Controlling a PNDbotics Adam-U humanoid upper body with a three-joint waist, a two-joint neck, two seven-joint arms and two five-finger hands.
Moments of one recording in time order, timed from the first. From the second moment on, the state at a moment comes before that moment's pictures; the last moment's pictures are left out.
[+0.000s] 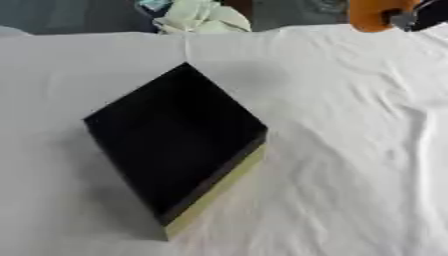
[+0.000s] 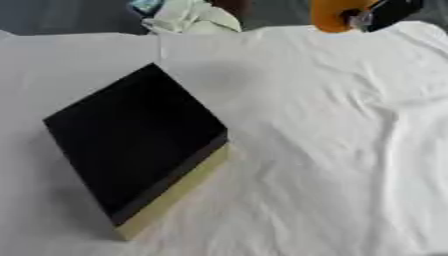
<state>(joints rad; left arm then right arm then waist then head) -0.28 0.24 0.32 -1.90 -0.13 -0.22 0.29 -0.94 -0.88 0.16 -1.52 0.67 -0.23 0.61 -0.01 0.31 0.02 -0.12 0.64</state>
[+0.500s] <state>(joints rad) -0.29 0.24 0.31 -1.91 -0.13 -0.21 0.29 -1.01 -0.75 0.27 -1.71 0.61 -0.19 0.63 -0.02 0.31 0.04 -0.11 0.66</state>
